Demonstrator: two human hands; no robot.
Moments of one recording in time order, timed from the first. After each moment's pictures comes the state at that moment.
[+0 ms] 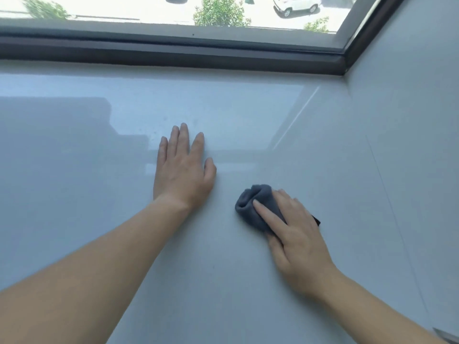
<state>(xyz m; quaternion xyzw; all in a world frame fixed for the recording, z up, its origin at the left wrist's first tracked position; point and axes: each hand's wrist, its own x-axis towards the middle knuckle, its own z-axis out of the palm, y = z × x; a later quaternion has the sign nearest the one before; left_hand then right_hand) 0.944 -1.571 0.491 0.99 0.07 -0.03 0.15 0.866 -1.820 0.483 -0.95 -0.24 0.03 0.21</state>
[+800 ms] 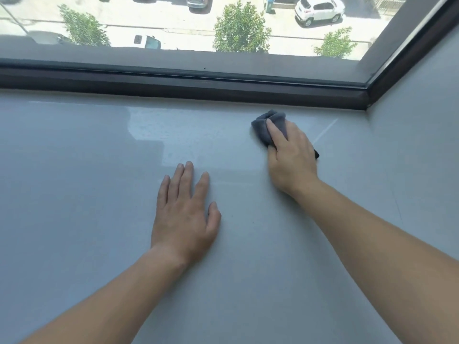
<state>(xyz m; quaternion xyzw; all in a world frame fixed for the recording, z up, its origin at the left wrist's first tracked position) 0.947 -1.574 0.489 0.99 0.07 -0.01 0.12 1.108 -1.765 0.482 -0.97 -0.14 -0.03 0.18</state>
